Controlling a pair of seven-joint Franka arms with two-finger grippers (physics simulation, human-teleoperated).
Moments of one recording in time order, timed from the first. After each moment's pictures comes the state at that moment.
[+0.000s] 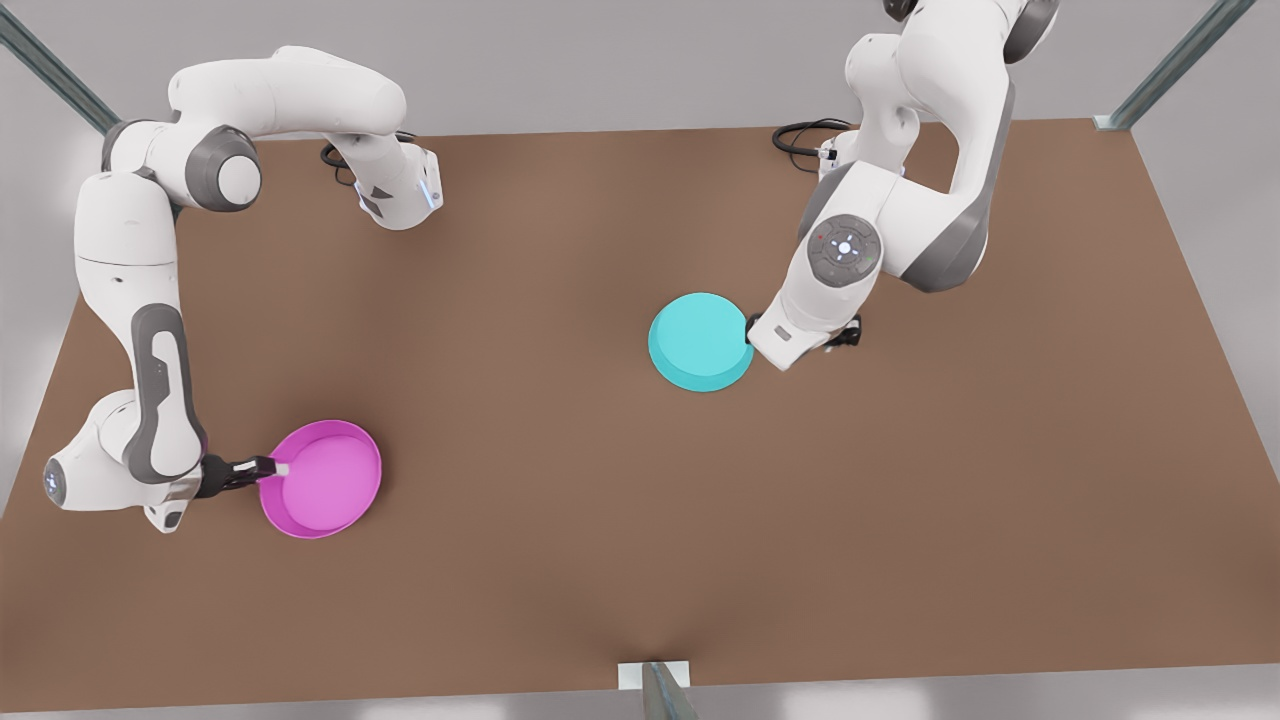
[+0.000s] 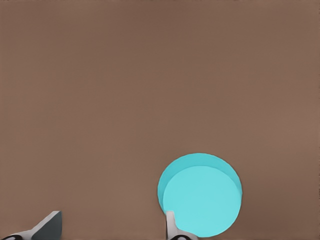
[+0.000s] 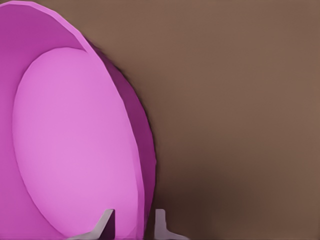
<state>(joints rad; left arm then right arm) -0.38 0.31 -0.16 -1.44 0.07 1.59 -0.46 -0.46 0.90 0.13 -1.36 0.24 1.86 -0.70</state>
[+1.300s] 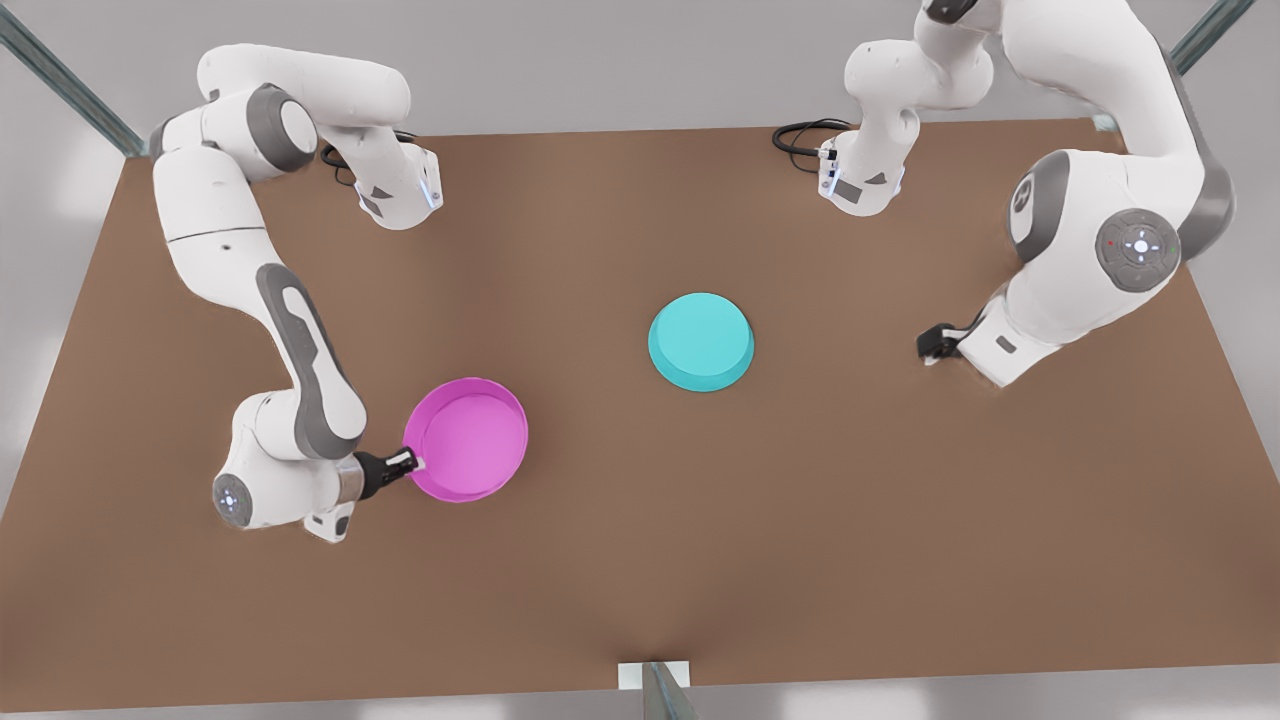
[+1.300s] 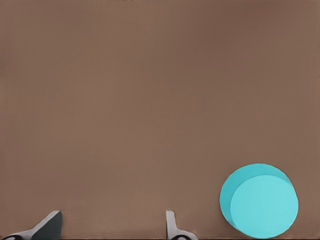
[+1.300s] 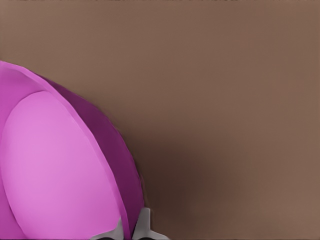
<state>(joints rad) -0.14 0.18 -0.02 -1.44 0.02 1.52 -0.03 -0.18 0.74 0.35 -1.46 0.20 1.87 -0.39</state>
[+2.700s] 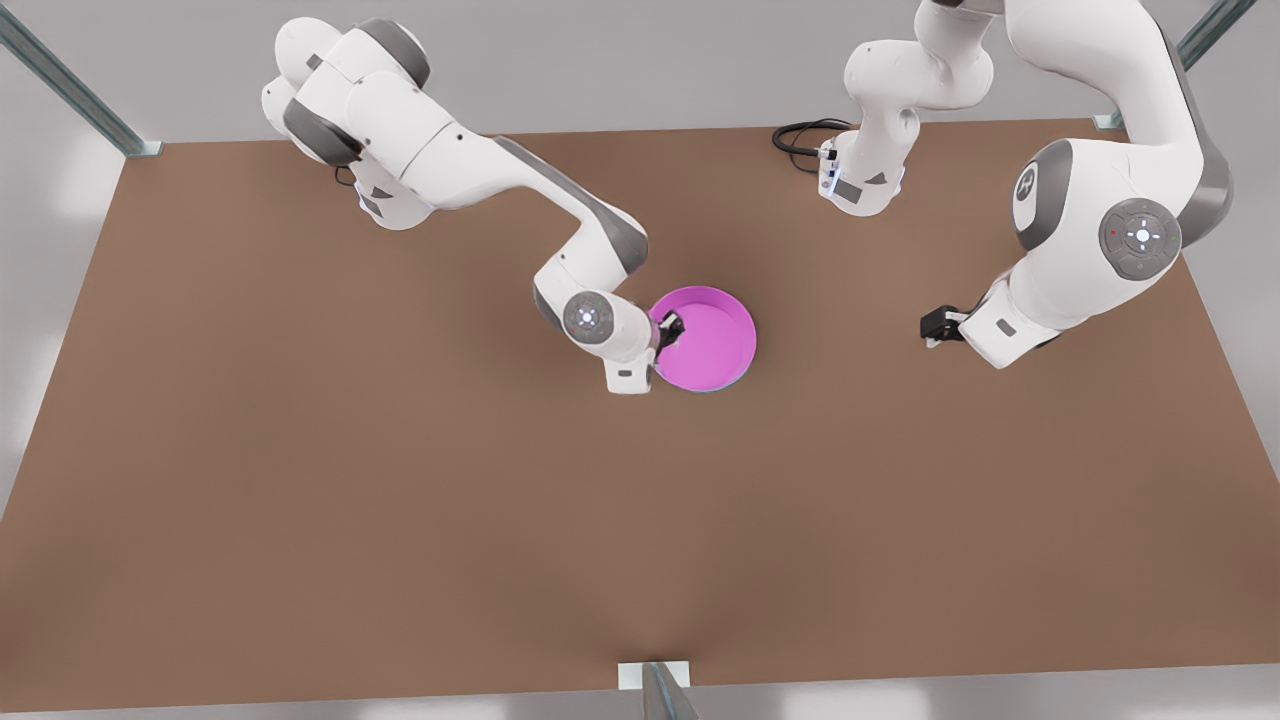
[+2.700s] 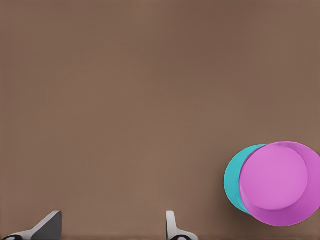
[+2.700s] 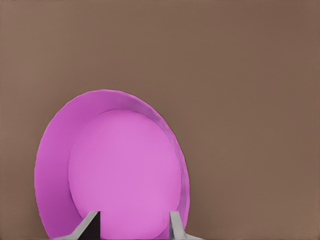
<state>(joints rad) -0.14 0.16 -0.02 -1.51 0.01 1.53 -0.02 0.48 0.67 0.38 -1.50 0.23 2.21 -0.03</state>
